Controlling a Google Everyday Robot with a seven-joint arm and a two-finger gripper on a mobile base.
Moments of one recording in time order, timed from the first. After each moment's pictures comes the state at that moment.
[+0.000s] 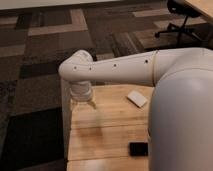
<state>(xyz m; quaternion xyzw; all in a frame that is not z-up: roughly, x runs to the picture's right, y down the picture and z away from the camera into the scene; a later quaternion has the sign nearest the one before) -0.108 0.100 0.703 -0.26 0.23 0.64 0.68</state>
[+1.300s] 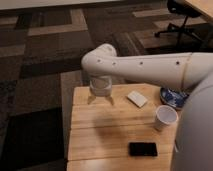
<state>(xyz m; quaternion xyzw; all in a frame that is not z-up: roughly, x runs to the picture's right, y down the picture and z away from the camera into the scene) 0.015 0.065 0.689 -0.23 0.25 0.67 0.65</state>
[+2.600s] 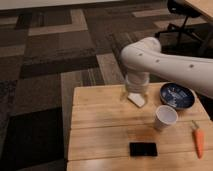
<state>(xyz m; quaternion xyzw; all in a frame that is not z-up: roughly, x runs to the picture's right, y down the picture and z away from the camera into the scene) 0.174 0.060 0.656 -0.18 0.28 0.73 0.59</state>
